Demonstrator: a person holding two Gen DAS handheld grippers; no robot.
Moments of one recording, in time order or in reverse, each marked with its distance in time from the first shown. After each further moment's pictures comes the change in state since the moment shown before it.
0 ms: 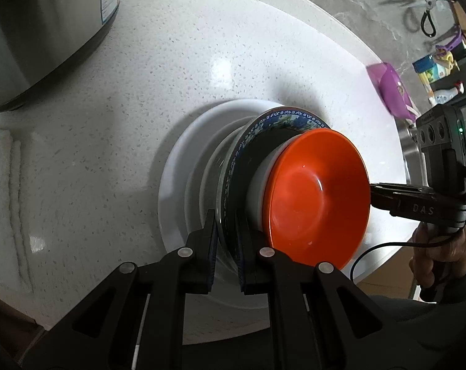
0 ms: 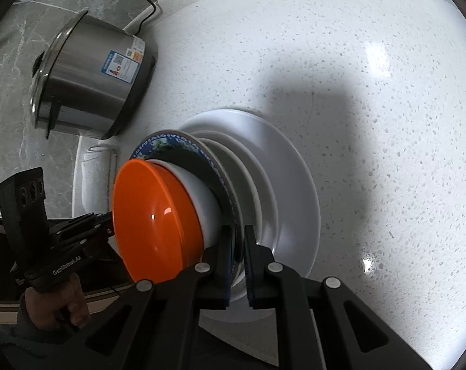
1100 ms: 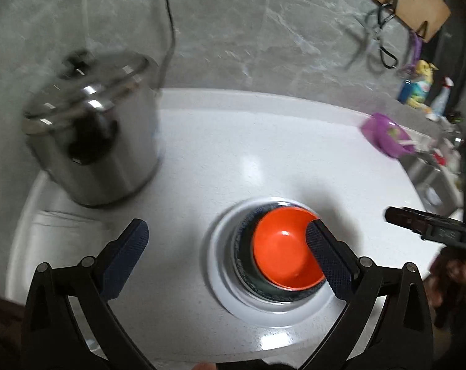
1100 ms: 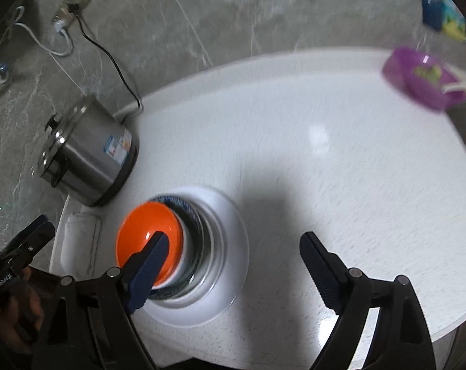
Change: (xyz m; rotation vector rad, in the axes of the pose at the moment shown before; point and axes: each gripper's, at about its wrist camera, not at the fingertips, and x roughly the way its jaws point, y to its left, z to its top) left arm -0.104 -0.072 -0.043 0.151 -0.521 0.262; right arm -0.106 0.016 -0.084 0.041 -0.548 -0.239
